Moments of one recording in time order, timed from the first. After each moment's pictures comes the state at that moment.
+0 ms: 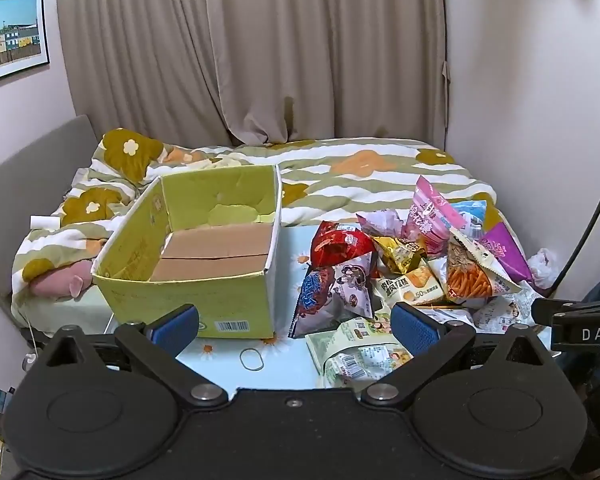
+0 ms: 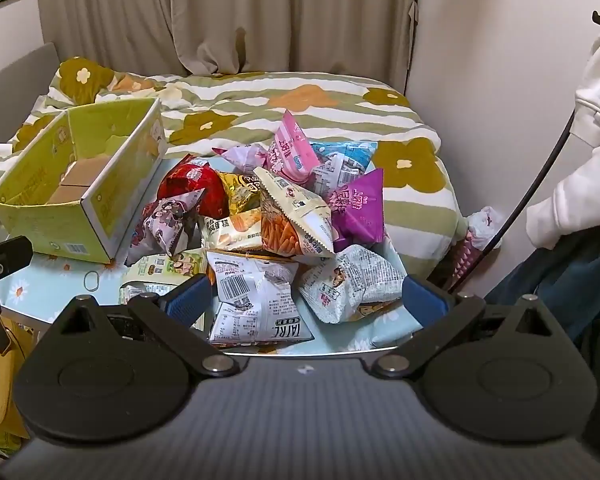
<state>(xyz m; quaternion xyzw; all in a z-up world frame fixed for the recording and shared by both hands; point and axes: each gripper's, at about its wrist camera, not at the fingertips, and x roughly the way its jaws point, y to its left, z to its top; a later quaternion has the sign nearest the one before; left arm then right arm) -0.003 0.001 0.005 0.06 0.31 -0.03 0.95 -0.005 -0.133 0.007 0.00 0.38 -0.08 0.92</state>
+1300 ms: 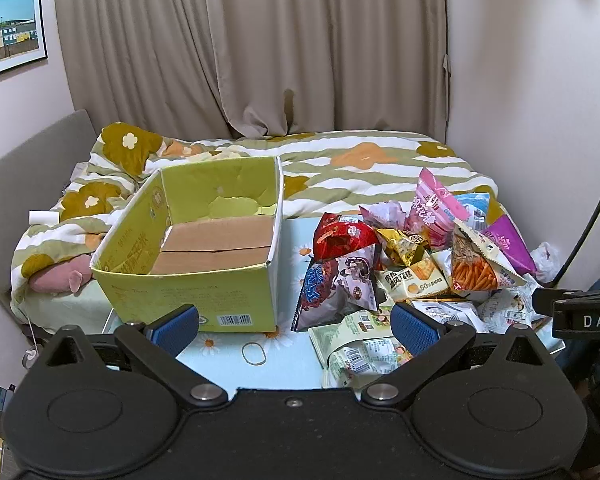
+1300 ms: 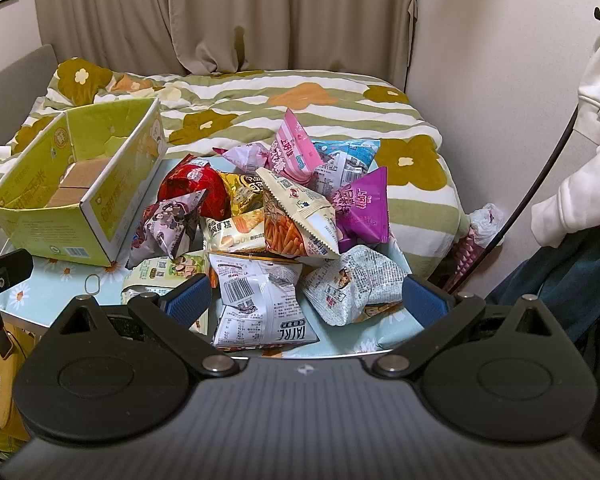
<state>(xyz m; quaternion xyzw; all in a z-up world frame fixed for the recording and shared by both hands) -0.001 0.007 -0.003 0.06 0.32 -0.03 0.94 -0.003 -0.133 0.004 0.01 0.38 -0.08 0.92</state>
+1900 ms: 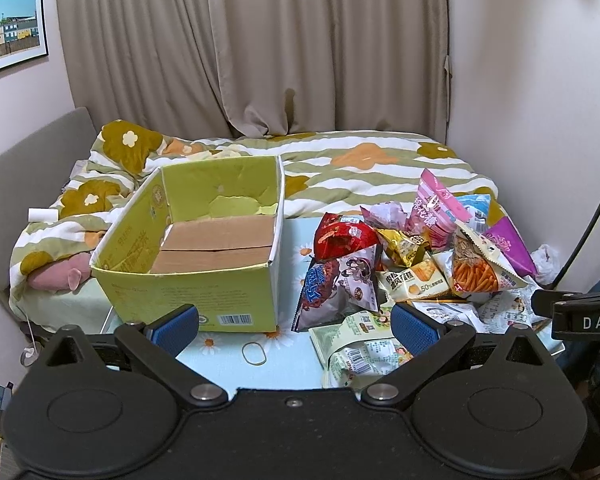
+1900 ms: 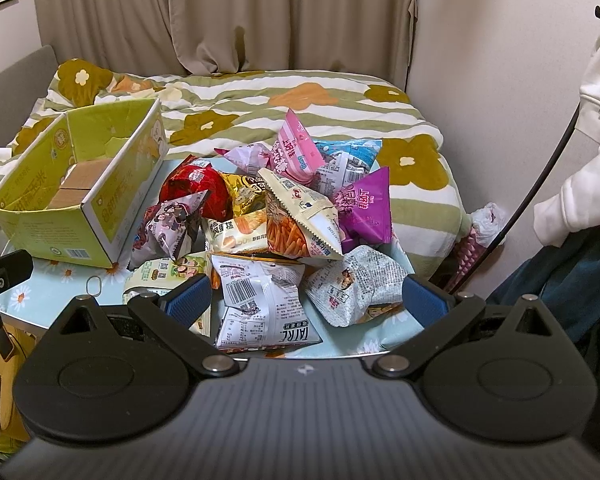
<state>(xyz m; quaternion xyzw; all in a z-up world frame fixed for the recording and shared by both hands) 0.002 0.008 -0.001 0.05 0.32 -0.03 0.94 -0.002 -0.132 0.004 0.01 0.38 -0.08 0.92</state>
